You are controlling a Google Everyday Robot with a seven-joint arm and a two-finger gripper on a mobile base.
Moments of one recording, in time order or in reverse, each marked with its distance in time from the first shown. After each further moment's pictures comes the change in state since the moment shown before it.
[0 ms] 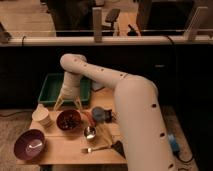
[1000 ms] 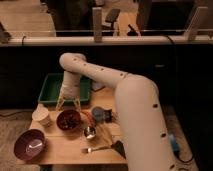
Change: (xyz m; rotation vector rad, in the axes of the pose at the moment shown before) arm 0.000 0.000 -0.004 -0.010 0.020 0.000
